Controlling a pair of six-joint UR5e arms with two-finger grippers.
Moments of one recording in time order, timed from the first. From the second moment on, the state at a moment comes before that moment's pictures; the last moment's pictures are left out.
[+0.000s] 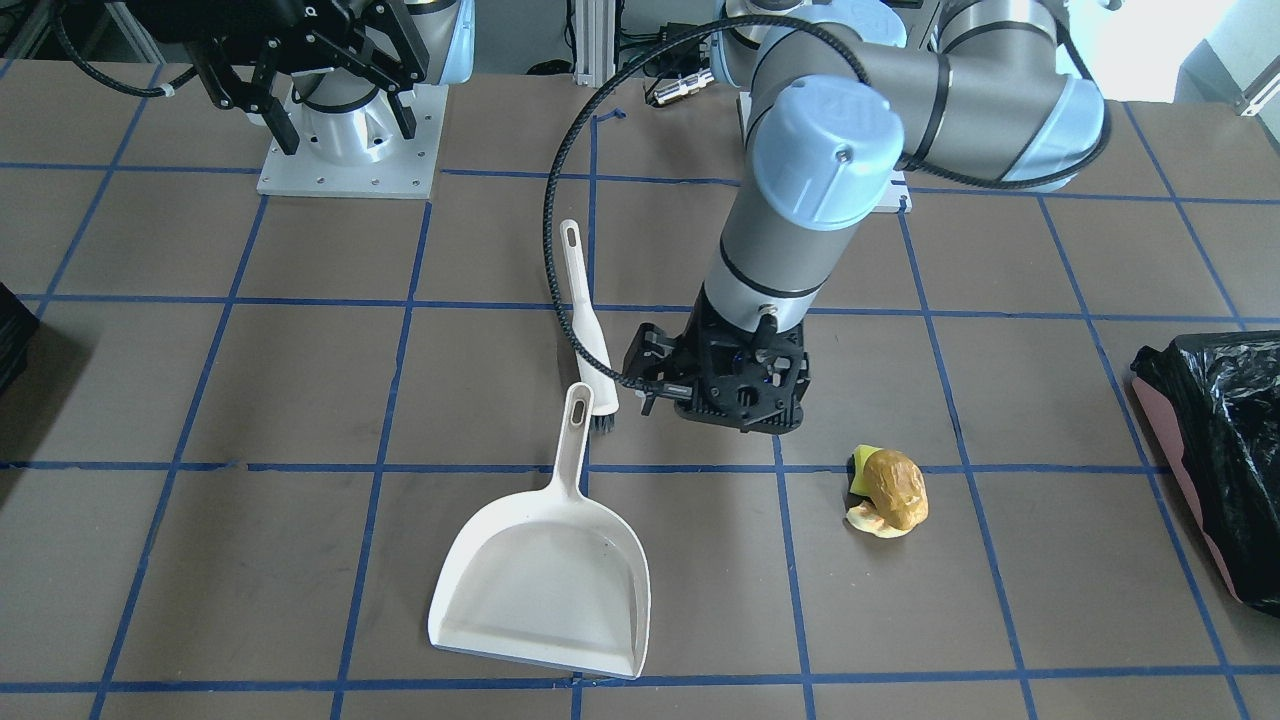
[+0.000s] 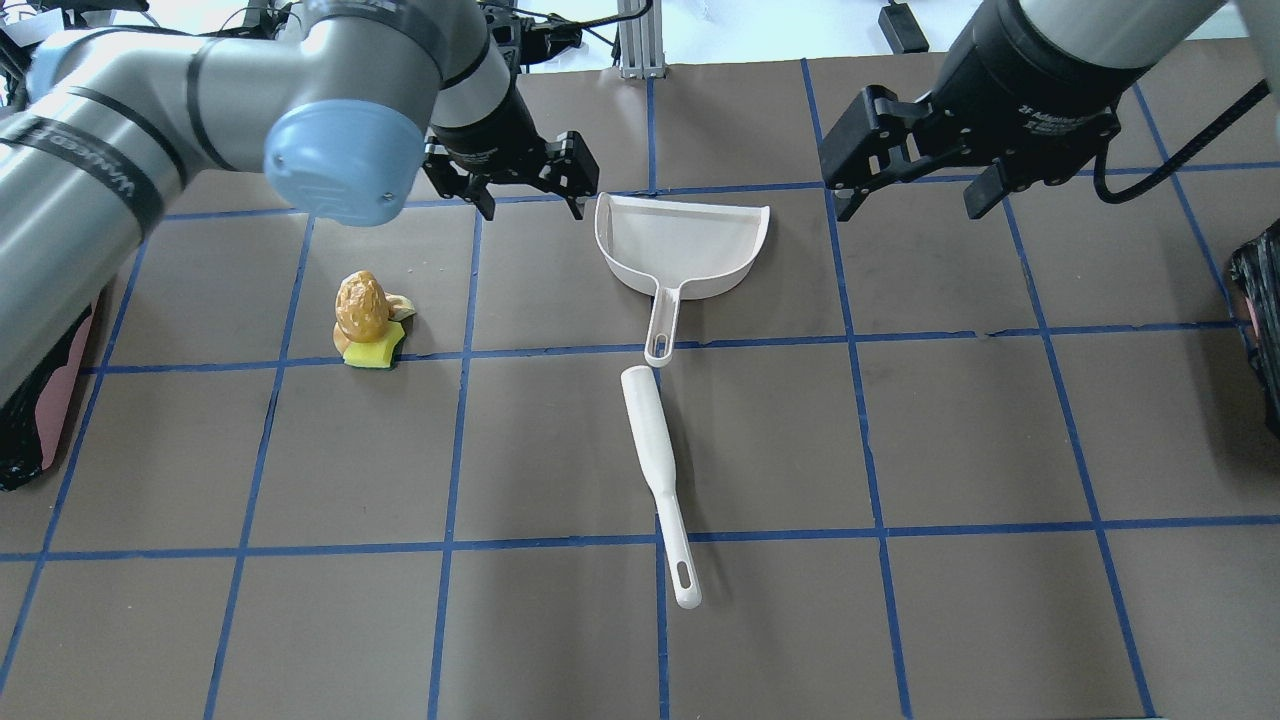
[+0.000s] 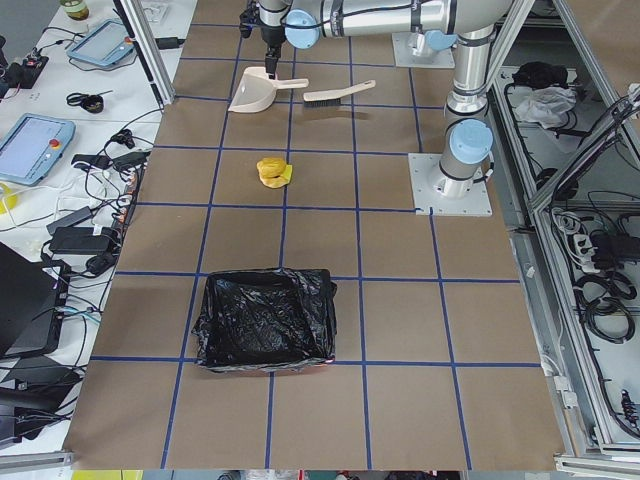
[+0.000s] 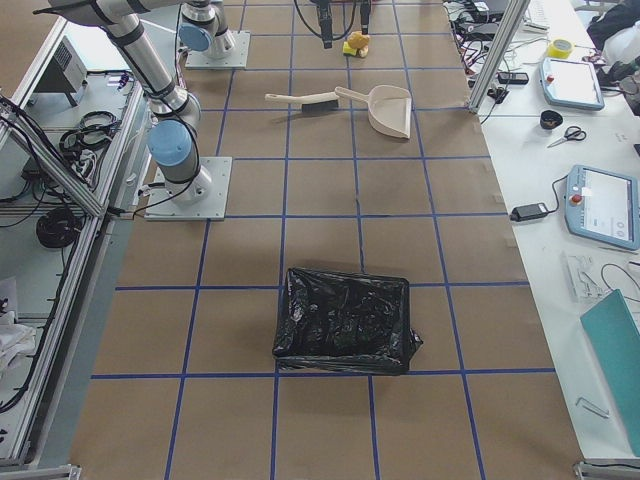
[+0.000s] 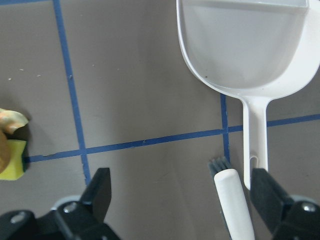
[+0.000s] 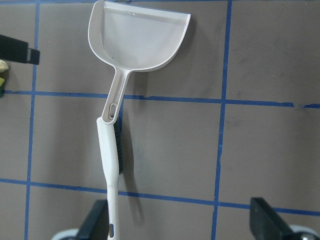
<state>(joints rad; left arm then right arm) -1.77 -1.89 -1.51 -1.21 1.47 -0.09 1.63 -1.74 1.53 -1.53 -1.44 0.01</state>
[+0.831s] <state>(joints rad) -1.90 -2.03 -1.51 -1.14 1.46 -0.19 1.64 -1.91 1.49 -1.33 -1.50 0.00</state>
